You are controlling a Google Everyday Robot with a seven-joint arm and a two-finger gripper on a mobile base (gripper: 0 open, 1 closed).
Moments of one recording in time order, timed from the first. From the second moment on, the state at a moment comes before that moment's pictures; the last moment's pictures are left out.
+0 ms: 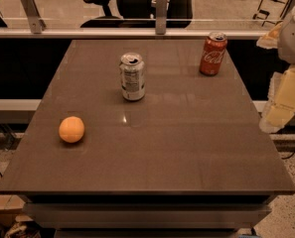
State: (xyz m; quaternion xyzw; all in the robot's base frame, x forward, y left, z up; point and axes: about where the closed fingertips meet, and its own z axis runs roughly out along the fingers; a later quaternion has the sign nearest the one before) arm 0.438 -0.216 0.977 -0.60 0.78 -0.04 0.16
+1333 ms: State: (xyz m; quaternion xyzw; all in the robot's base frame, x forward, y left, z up) arm 0.454 -0.204 0.982 -0.56 0.79 -0.06 0.24
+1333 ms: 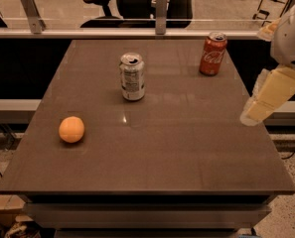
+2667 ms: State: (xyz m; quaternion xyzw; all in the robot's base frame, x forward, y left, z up) arm 0.510 -0.182 0.958 -0.53 0.74 0.07 0.42
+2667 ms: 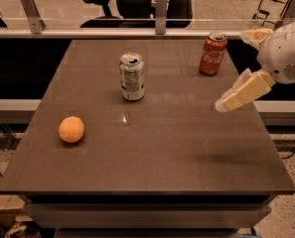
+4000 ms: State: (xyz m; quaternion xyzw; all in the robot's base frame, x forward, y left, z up) arm 0.538 -0.106 0.932 -0.53 0.69 0.19 0.46
